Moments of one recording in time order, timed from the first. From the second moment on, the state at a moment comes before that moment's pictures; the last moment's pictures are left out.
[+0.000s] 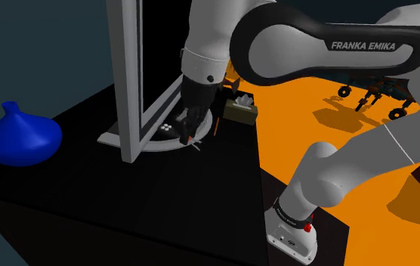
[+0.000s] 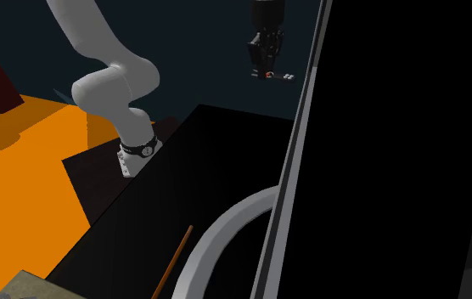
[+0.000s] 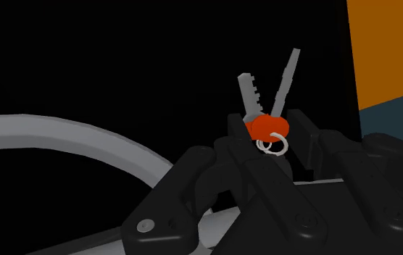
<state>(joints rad) 0.19 -0.52 0.46 -2.22 0.18 1.80 0.33</state>
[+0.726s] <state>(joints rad) 0.14 -0.62 0.26 -2.32 0.12 1.77 0.10</state>
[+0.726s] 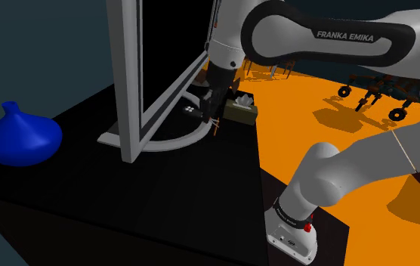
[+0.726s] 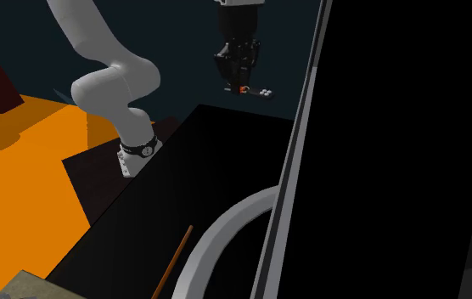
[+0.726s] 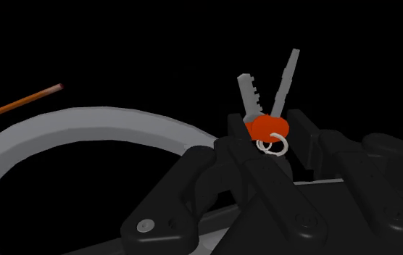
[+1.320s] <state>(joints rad) 0.05 -0.63 0.07 -2.34 0.03 1.78 -0.12</state>
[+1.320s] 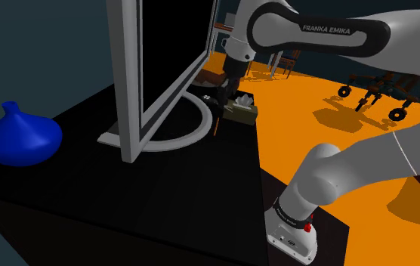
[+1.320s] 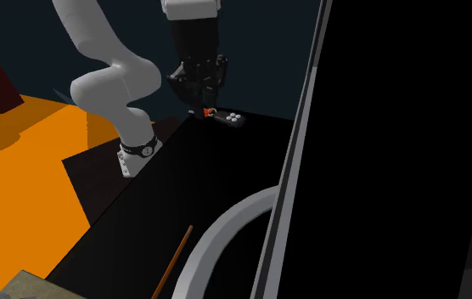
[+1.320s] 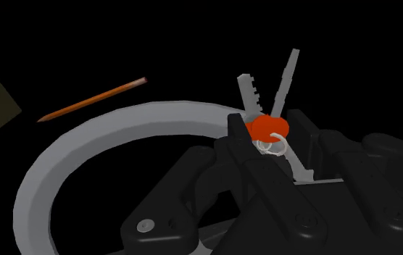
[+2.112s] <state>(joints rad) -0.04 -0.50 -0.16 -2.25 -0.07 1.82 -0.40</state>
